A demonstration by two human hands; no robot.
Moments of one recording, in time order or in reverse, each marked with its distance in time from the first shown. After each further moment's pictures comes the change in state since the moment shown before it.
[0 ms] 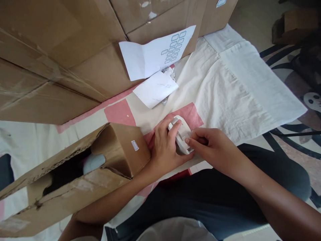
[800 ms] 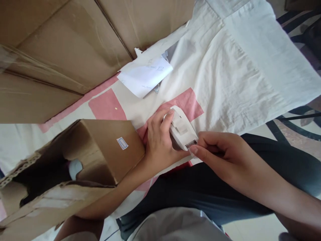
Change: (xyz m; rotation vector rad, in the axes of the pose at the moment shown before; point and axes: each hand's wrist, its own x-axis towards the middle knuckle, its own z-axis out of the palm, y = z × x) left_hand -0.002 -0.003 -0.001 0.010 -0.021 0.011; right_hand -0.034 0.000 -0.005 0.134 -0.083 0.090
